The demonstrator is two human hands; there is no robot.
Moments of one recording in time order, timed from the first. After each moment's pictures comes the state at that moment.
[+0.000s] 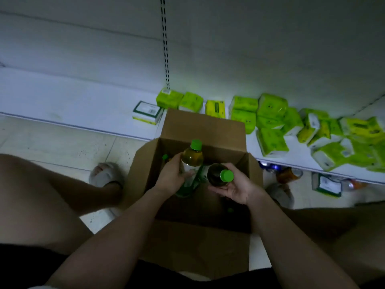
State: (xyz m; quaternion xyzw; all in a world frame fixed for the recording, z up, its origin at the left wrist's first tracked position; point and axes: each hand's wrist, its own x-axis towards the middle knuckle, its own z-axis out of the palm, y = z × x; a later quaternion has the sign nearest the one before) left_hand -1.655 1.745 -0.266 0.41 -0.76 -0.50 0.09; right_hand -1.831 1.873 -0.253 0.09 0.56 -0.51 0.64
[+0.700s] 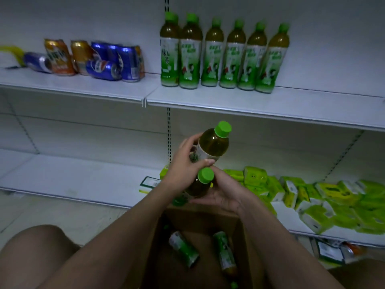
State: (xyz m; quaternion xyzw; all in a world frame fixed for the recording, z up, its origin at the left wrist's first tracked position) left_hand -1.684 1.732 -0.013 0.20 -0.77 -0.47 0.39; right_hand -1.774 1.833 -0.014 -0.17 0.54 -0.56 0.61
